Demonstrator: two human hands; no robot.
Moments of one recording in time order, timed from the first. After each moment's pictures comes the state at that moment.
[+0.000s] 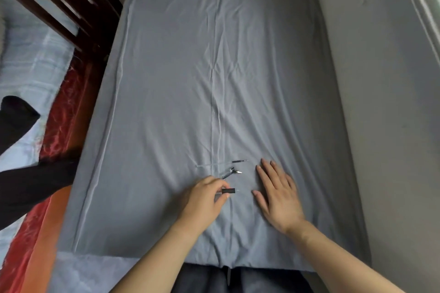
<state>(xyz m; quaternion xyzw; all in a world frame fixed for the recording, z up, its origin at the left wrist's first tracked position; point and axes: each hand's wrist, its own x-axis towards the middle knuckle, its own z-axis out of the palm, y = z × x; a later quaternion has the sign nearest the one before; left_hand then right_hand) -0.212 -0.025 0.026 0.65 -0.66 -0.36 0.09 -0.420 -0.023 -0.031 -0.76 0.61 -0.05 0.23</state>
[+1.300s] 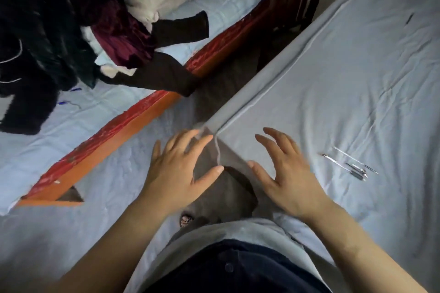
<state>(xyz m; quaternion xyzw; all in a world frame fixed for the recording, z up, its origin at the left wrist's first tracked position) 0.004 0.266 0.177 0.86 -0.48 -0.12 0.13 -0.160 0.116 0.176 -0.92 0.28 -0.04 0.28</state>
